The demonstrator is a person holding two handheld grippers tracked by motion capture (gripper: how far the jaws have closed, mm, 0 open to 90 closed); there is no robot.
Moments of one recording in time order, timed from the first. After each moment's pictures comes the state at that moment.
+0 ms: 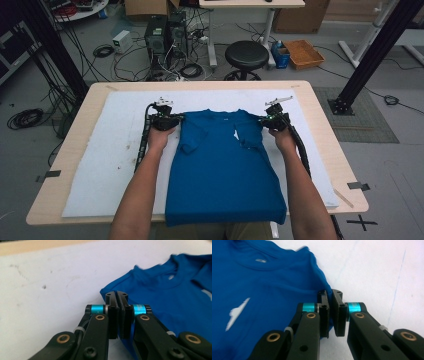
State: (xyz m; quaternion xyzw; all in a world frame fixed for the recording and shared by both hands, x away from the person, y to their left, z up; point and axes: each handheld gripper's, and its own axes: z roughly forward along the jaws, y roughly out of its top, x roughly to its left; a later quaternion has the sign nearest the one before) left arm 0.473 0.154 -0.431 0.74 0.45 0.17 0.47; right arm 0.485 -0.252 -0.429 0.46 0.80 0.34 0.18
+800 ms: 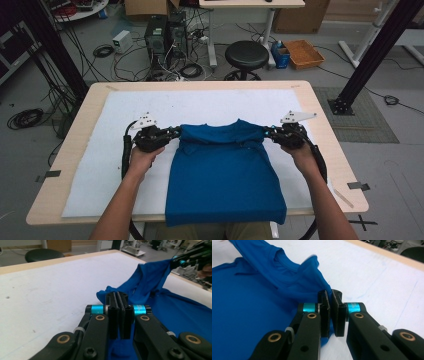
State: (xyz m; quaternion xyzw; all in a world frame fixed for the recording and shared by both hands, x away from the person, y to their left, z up) left arm 0.376 0.180 -0.412 0.73 0.33 0.13 0.58; right arm 0.390 -0.276 -0.394 0.33 0.81 0.44 0.18
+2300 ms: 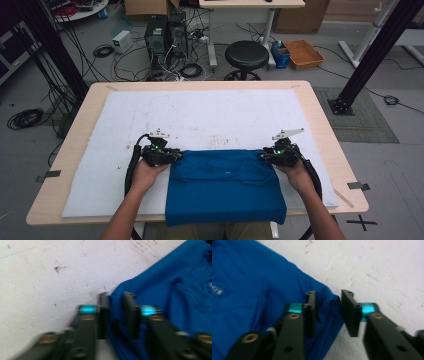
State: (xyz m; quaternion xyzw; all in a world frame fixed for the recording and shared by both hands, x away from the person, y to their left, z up) left arm 0.365 0.160 -0.443 0.81 0.43 0.08 0.40; right arm 0.371 -0.265 -0.441 0.40 0.84 0.35 0.11
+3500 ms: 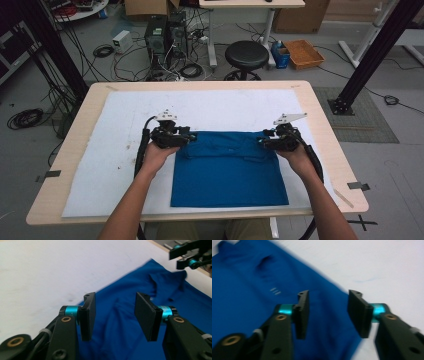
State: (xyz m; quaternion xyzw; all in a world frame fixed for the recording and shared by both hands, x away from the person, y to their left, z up) left arm 0.403 0.125 -0.413 0.79 0.37 0.07 0.49; right arm 0.398 -0.259 -0.407 0.35 0.84 0.39 0.13
